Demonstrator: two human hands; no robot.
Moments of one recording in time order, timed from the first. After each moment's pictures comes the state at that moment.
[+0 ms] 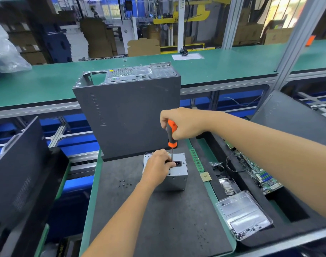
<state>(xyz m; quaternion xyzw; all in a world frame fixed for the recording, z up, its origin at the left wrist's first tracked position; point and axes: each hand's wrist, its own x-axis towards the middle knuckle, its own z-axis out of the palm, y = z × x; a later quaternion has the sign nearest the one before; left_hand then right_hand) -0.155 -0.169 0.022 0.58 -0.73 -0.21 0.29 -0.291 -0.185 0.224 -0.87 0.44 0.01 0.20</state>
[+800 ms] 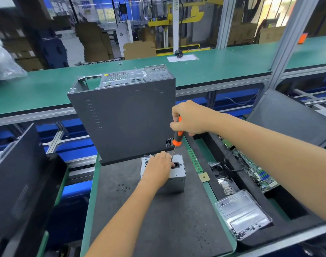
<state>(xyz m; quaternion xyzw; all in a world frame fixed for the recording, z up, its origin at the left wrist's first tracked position) -0.163 -0.173 0.023 0.54 -0.83 0.11 0.03 -0.313 -0.194 0.215 -0.84 0.52 -0.09 0.14</state>
